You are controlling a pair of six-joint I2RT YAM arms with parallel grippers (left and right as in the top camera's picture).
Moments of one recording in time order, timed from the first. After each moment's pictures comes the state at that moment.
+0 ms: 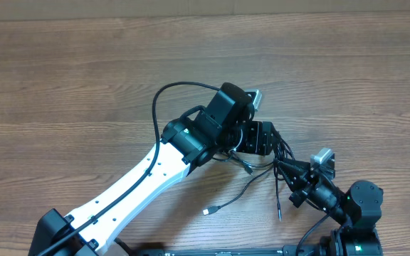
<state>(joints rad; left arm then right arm) -0.77 1.54 1.26 -0.51 0.43 -0.69 0.01 0.31 0.15 -0.07 -0.78 0.10</state>
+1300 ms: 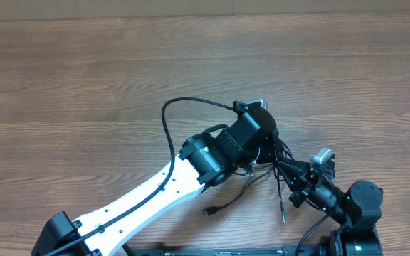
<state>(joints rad) -0.92 1.54 1.26 -0.49 0.12 -1.03 0.01 0.31 0.15 -0.07 -0.78 0.10</state>
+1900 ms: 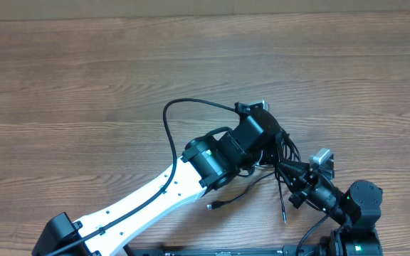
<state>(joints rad) -0.95 1.54 1.27 -0.48 0.09 -1.04 0.01 0.31 0.15 -0.08 -0.78 0.10</state>
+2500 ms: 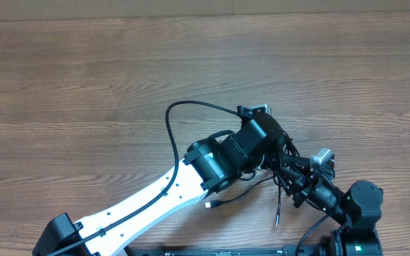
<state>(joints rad) -0.97 1.54 1.27 -0.49 0.09 -1.04 0.01 0.31 0.15 -0.07 -0.79 0.10</state>
